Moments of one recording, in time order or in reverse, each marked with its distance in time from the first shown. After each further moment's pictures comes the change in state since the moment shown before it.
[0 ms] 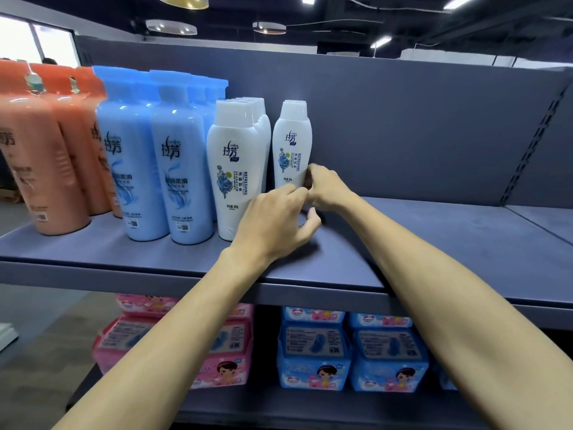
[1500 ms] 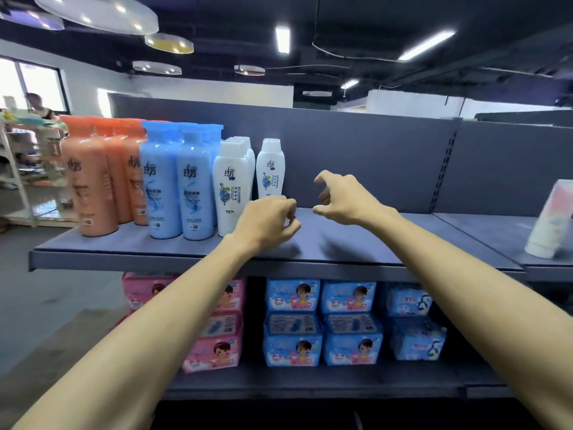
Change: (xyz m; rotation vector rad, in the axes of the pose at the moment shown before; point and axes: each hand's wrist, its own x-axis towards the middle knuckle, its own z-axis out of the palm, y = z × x) left_hand -0.007 0.038 -0.052 0.019 -0.175 0.059; right_hand -0.149 -0.032 -0.078 -0.400 0.176 -0.091
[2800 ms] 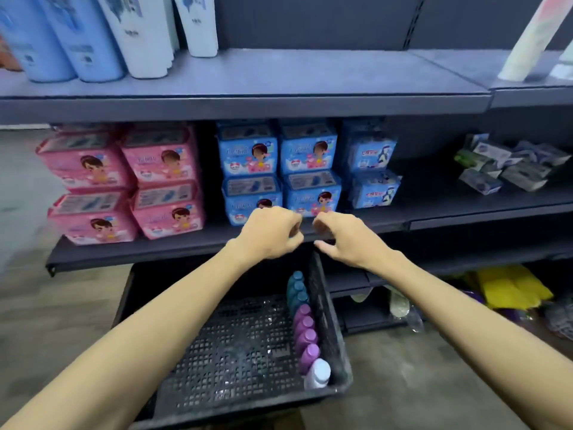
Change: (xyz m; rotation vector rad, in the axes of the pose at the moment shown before) left_hand -0.199 0.131 0.133 -0.155 -0.549 0.120; right_hand -0.275 0.112 0.176 0.042 -0.247 -0.022
